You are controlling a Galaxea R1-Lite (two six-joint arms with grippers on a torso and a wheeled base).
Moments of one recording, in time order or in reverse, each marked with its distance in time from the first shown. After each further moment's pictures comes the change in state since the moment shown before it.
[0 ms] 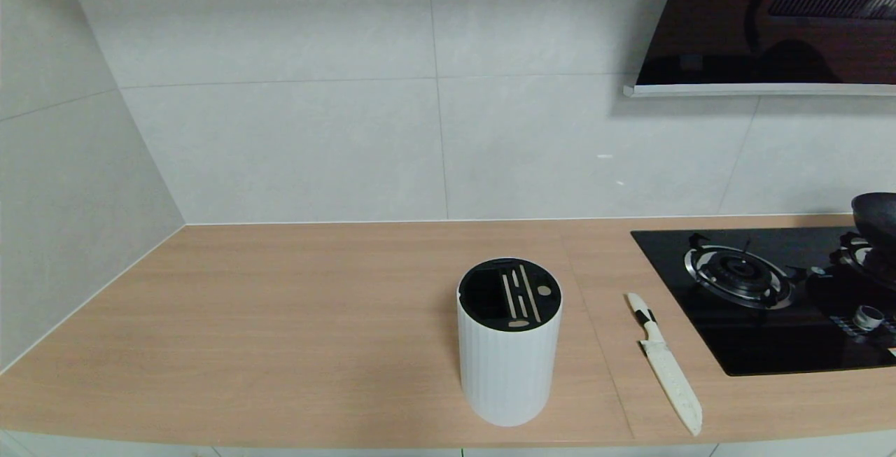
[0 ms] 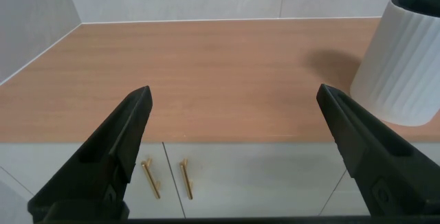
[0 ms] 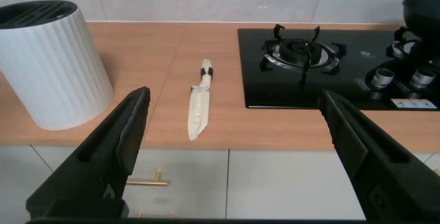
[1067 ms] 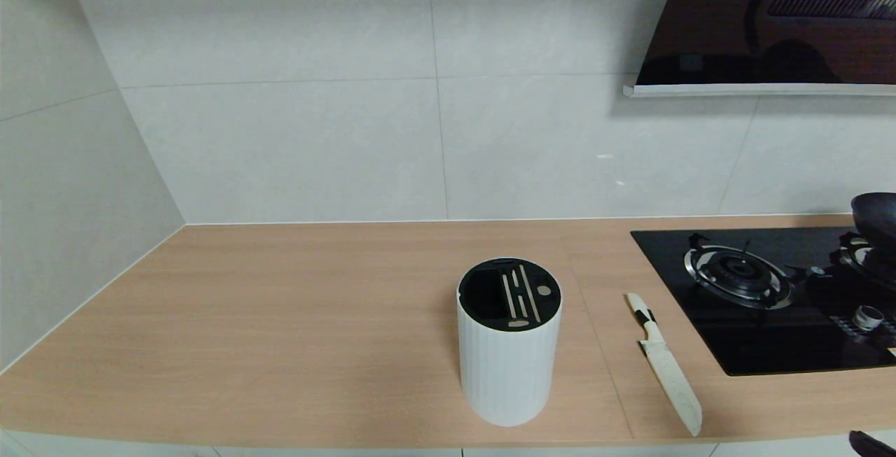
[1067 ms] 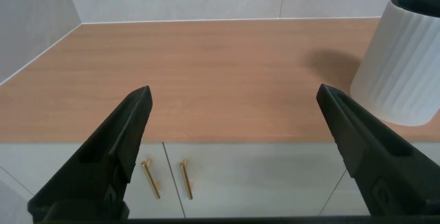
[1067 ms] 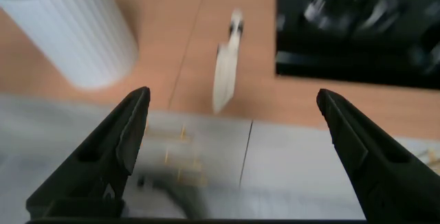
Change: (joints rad) left arm 0.000 0.000 0.000 0.000 0.000 0.000; right arm 0.079 0.708 -0.257 -0.011 0.064 0.011
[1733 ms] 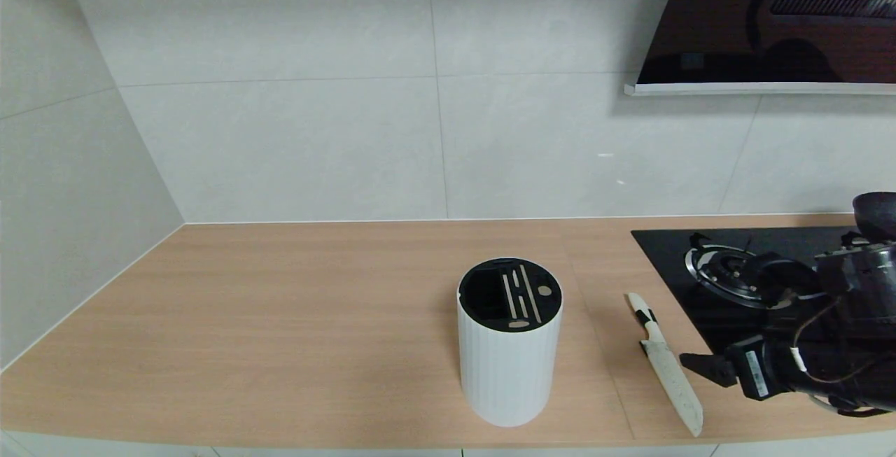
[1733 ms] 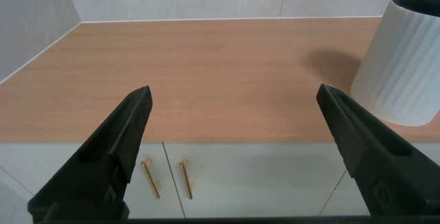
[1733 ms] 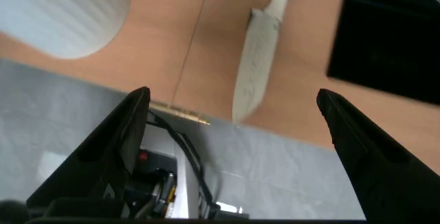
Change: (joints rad) left arm 0.000 0.000 0.000 0.000 0.000 -0.002; right arm 0.174 0.830 -0.270 -0.269 -0.075 -0.015
